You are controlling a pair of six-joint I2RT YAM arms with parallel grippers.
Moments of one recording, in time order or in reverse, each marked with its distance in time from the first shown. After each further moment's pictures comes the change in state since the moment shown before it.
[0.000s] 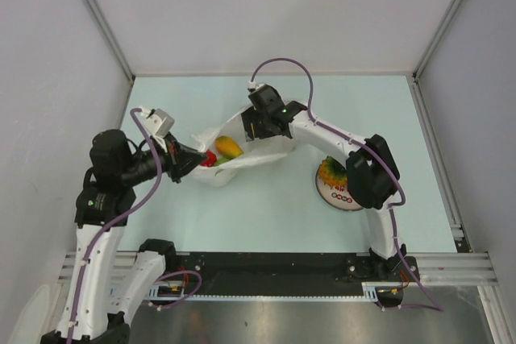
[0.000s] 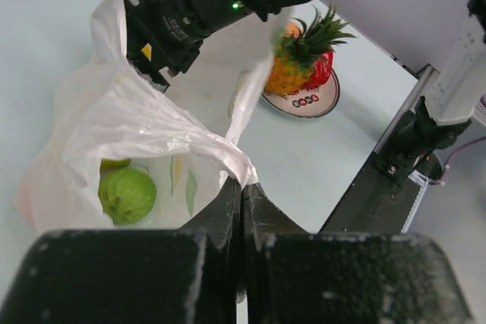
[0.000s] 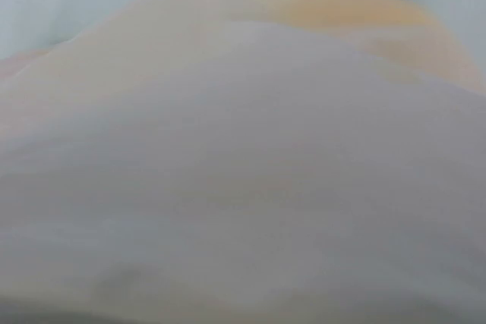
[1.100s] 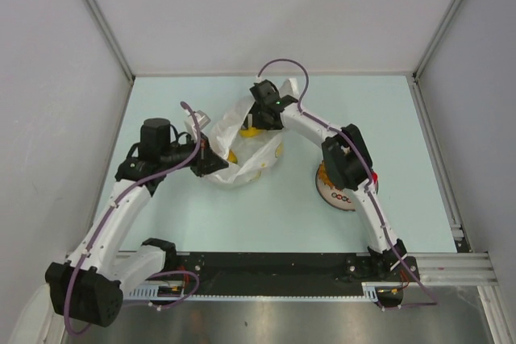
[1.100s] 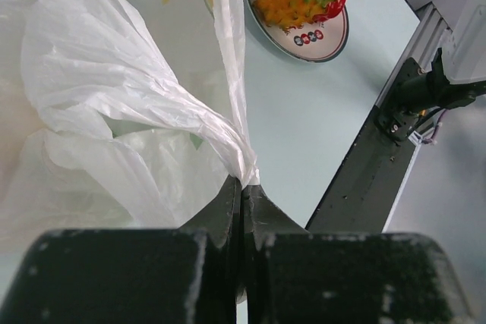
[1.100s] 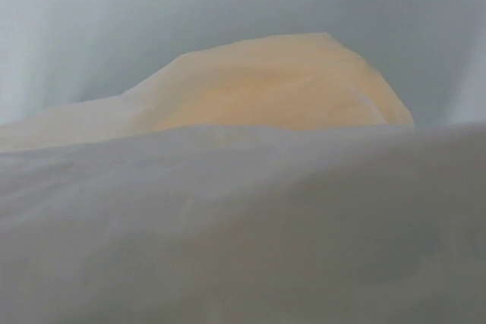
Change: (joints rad) left arm -0.108 0.270 -0.175 0.154 0.027 0.025; right arm -0.098 0.341 0.290 0.010 -0.042 0.147
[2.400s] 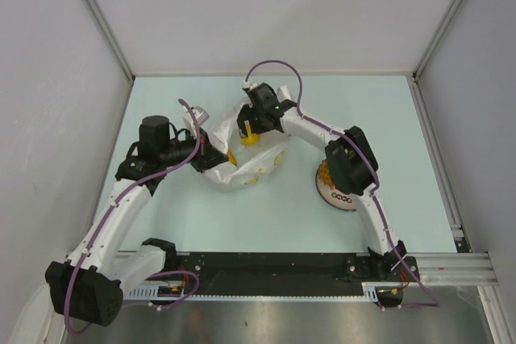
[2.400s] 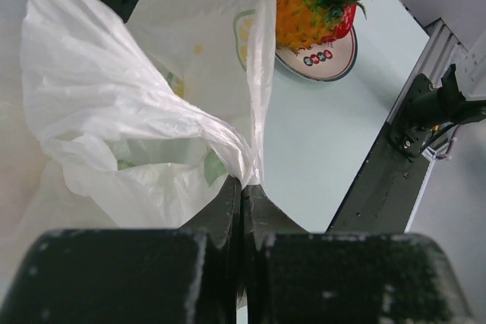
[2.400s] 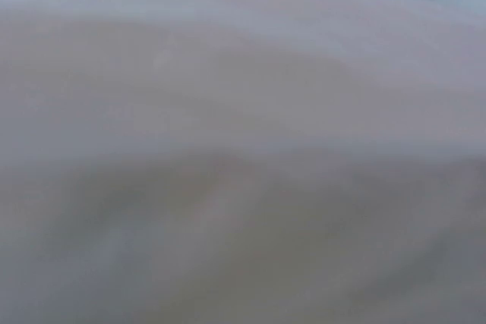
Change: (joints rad) left arm -0.001 0.008 0.003 0.075 -0.026 -0.011; right arm 0.037 -0.116 -0.135 0.082 -0.059 -0.240
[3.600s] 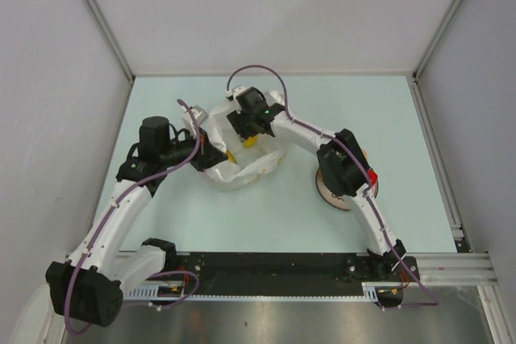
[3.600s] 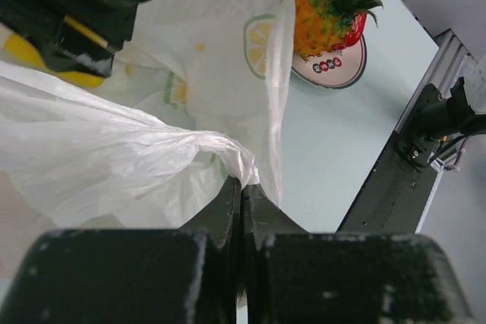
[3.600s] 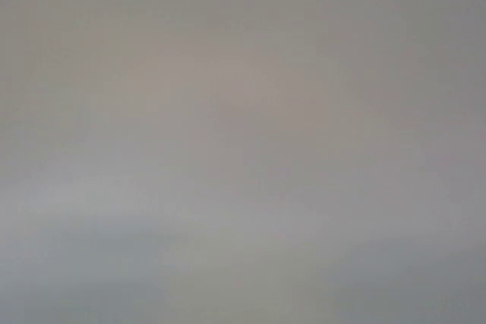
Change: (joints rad) left arm 0.000 -0.002 -0.015 0.034 -0.030 -0.021; right arm 0.061 0.105 0.121 0.004 0.114 -0.248
